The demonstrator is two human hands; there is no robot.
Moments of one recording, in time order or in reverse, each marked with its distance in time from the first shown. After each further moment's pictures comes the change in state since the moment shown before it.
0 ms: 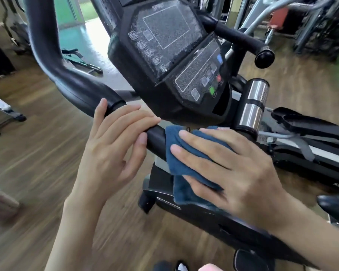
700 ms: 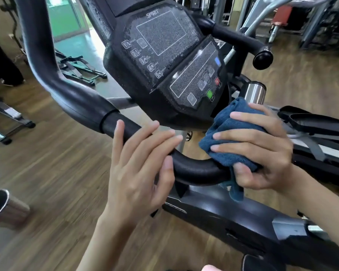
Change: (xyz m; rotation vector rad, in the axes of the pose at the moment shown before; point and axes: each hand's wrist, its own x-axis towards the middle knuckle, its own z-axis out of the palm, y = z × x) left_hand -0.006 0.037 0.030 -0.003 0.133 0.024; right_hand -0.019 0.077 0.017 0.152 0.293 -0.100
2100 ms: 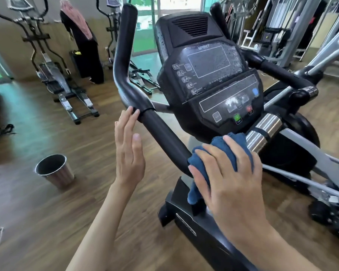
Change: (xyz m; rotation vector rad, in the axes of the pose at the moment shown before) left_hand -0.023 -0.021 -0.004 0.006 0.297 -0.502; right_hand 0.009 -0.076 0.006 -0.356 -0.120 0.262
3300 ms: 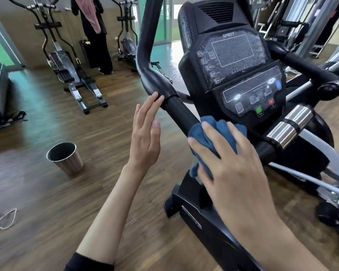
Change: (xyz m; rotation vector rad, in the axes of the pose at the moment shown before) left_hand 0.006 -0.014 -0.011 -0.029 -0.075 0.078; right_hand 0.015 -0.035 -0.005 0.140 -0.148 -0.038
